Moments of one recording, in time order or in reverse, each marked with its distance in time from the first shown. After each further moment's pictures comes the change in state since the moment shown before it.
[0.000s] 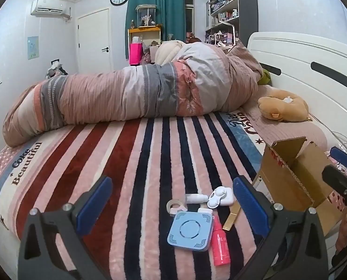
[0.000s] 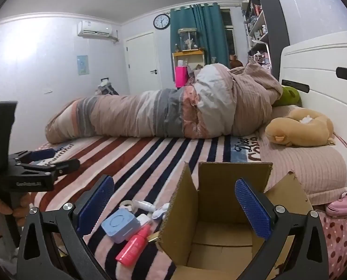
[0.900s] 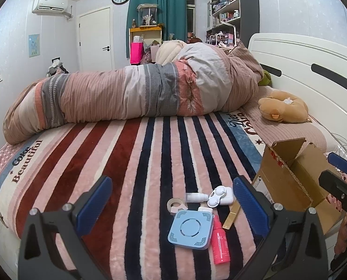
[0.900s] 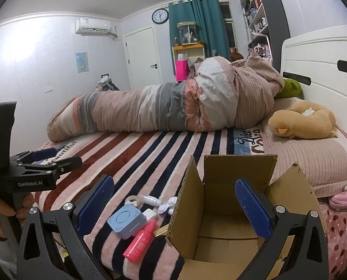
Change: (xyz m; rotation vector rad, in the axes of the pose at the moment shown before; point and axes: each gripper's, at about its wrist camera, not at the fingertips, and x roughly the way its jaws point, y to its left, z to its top) left arm -0.002 0.005 -0.002 -0.012 -0.002 -0.006; right arm 0.004 0.003 -0.005 0.030 0.047 0.009
